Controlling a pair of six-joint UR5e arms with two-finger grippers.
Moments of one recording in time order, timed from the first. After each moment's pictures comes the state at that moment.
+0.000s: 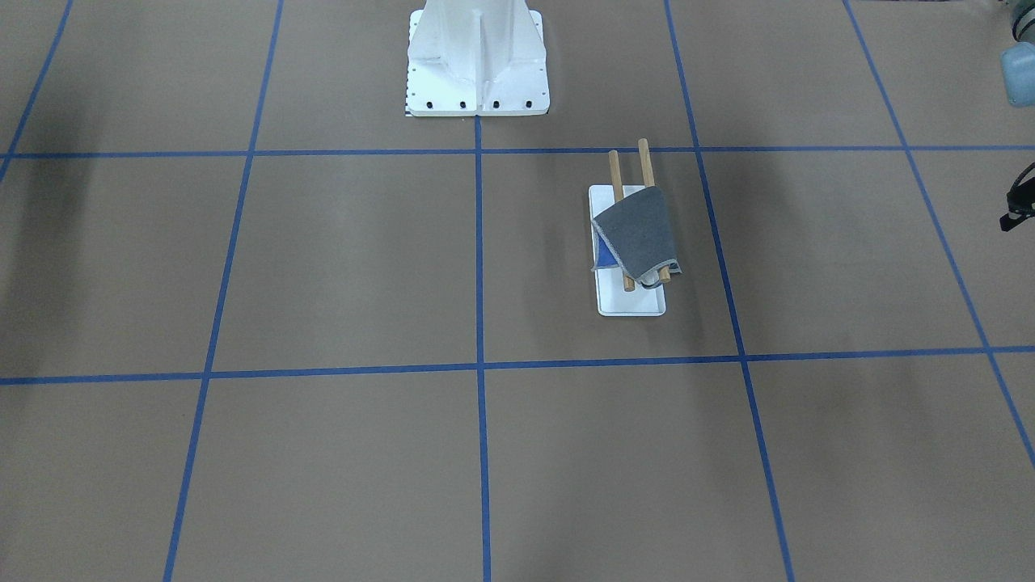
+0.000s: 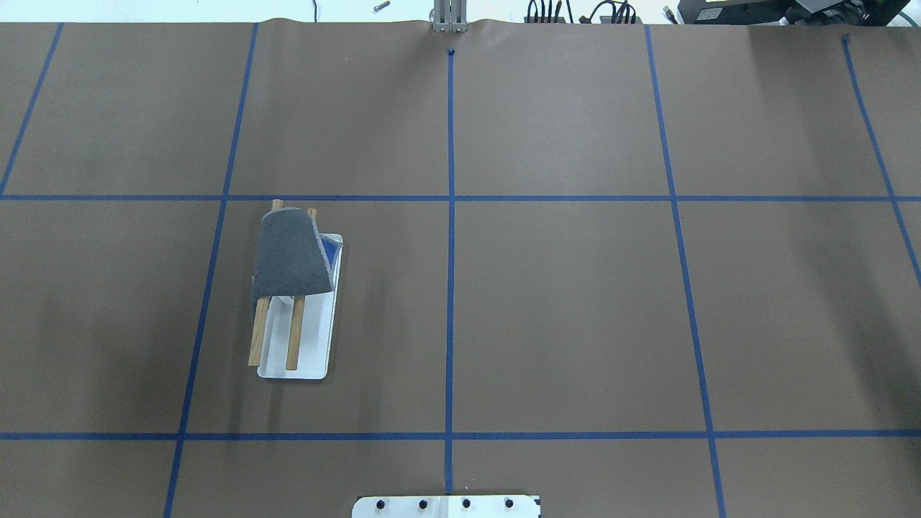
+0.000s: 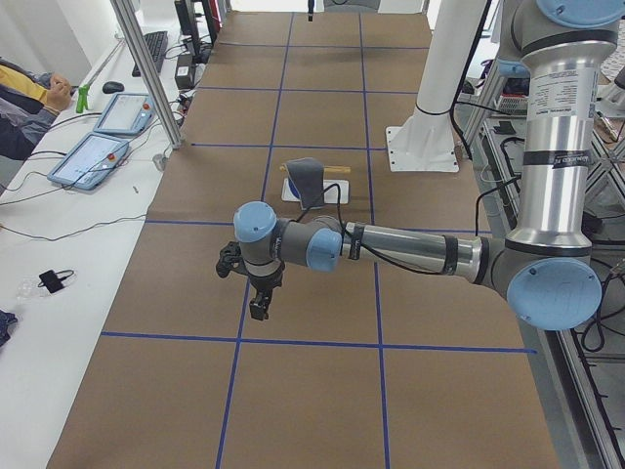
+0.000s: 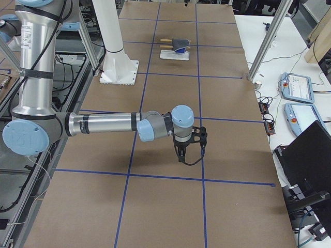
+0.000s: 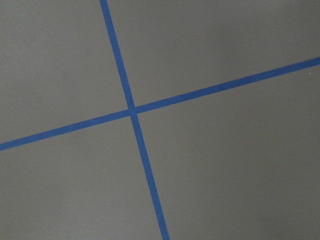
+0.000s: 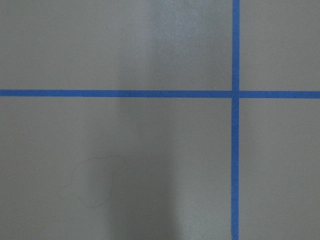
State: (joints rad) left arm -1.40 -1.56 -1.68 -1.64 -2.33 0.01; right arm 1.42 -1.67 1.76 -1.41 2.39 0.28
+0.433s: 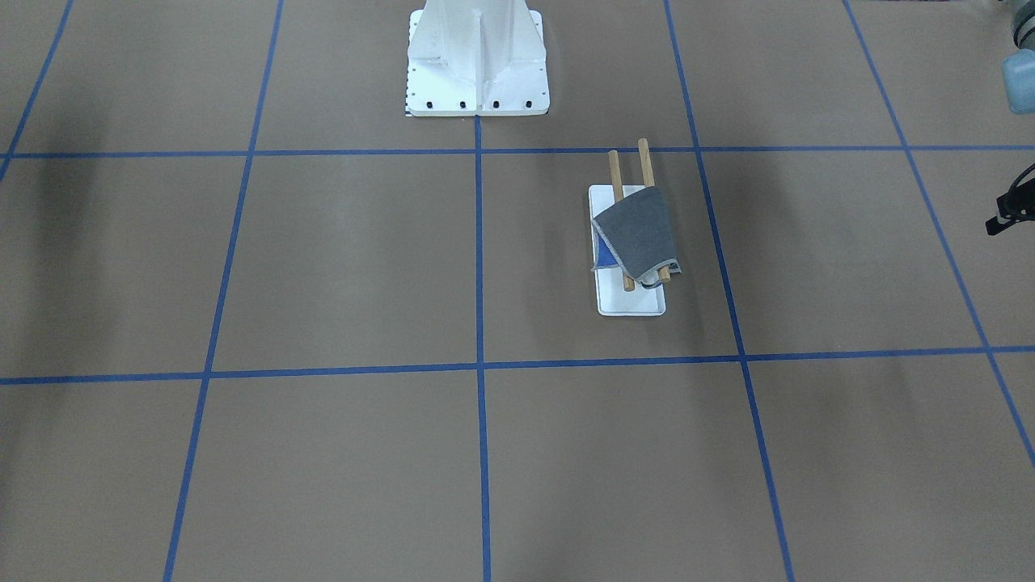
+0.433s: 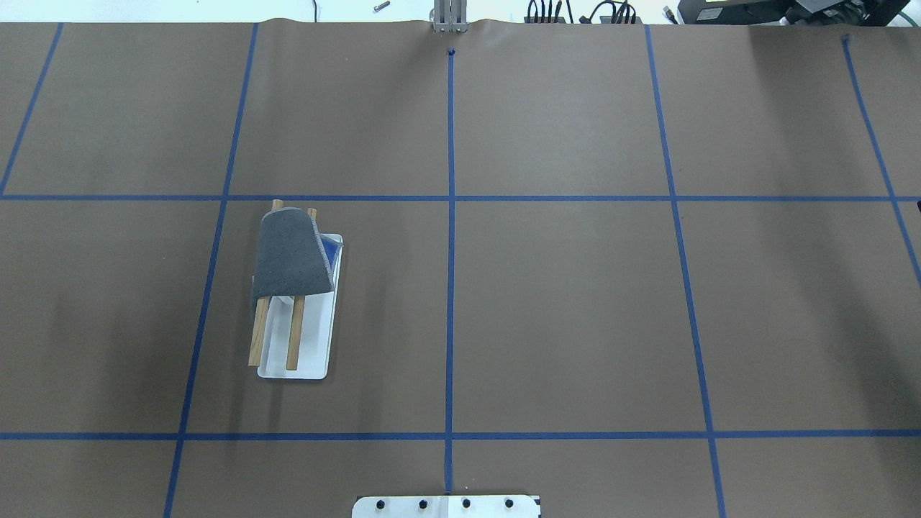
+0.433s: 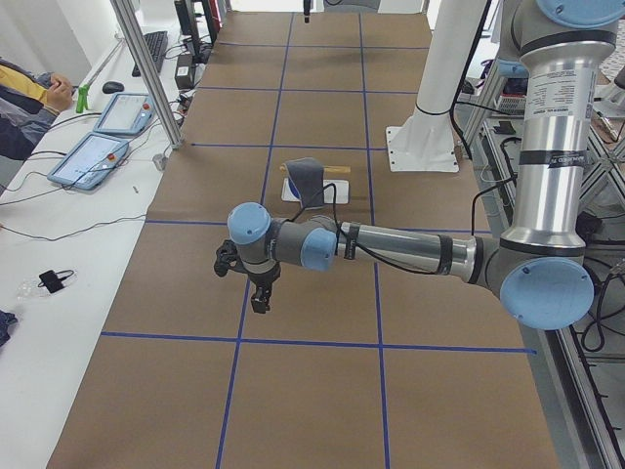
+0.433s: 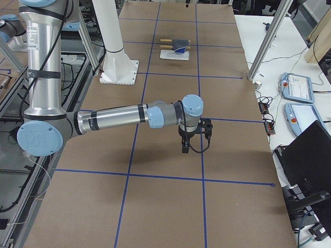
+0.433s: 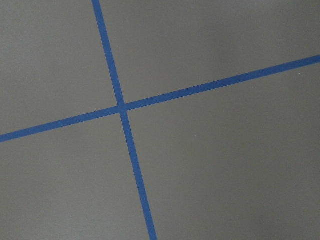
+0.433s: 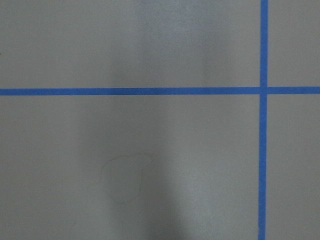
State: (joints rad) left arm -1.40 -1.59 -1.66 -1.64 -2.40 -0.08; right arm 1.37 -1.61 1.80 -1.58 2.39 0.28
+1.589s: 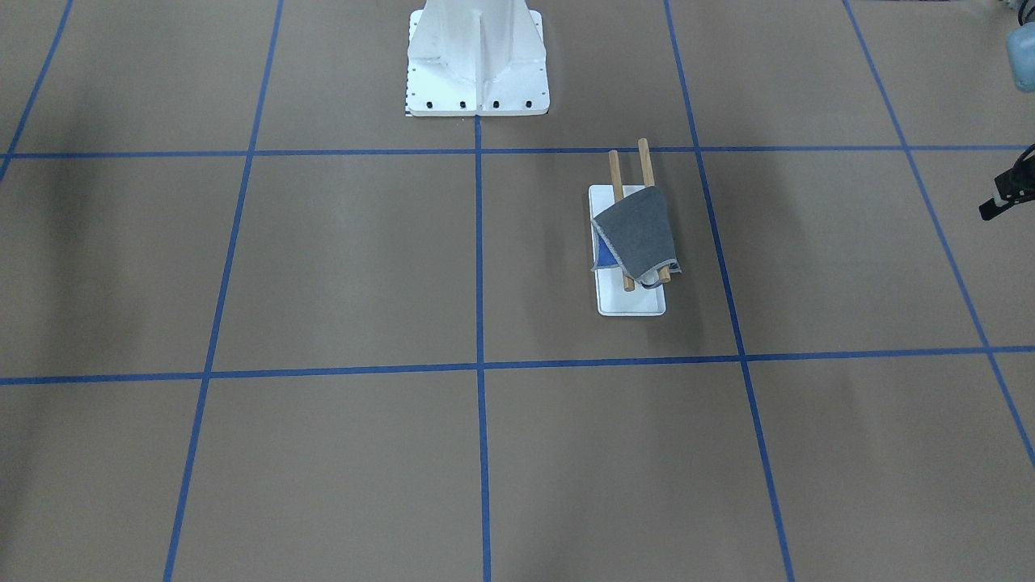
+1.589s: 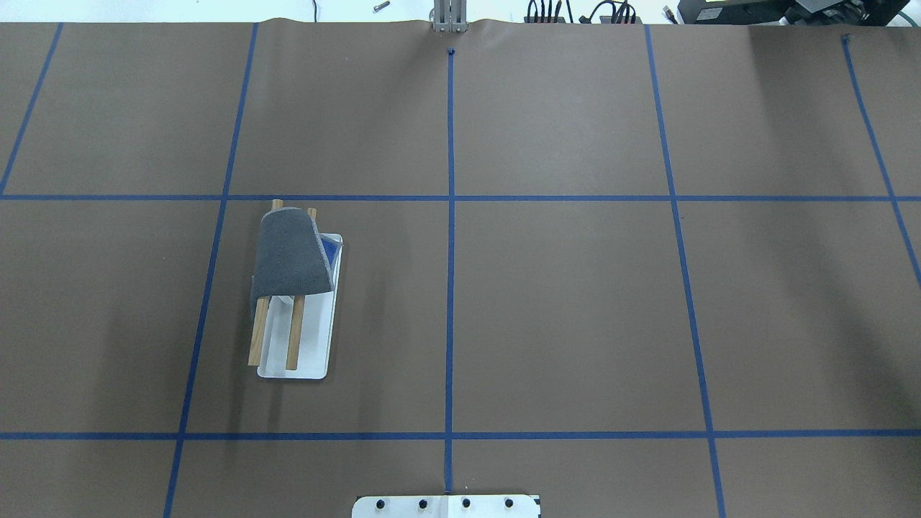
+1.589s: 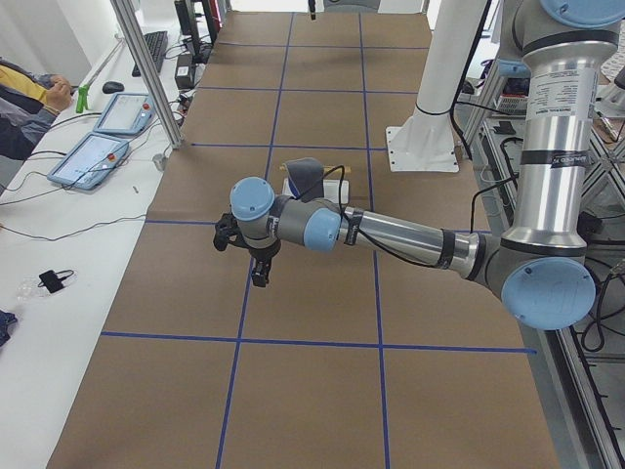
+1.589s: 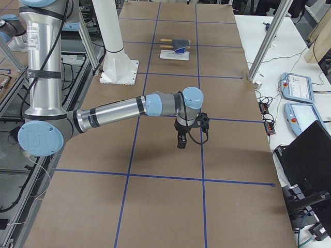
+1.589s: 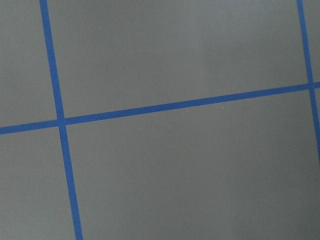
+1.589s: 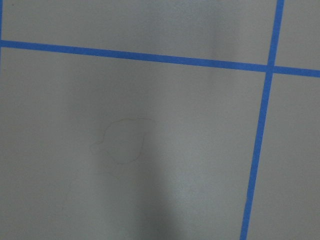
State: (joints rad) left arm -1.43 -1.59 -1.78 -1.61 -2.48 -0.13; right arm 1.40 -1.62 1.88 -1.78 2.38 0.06
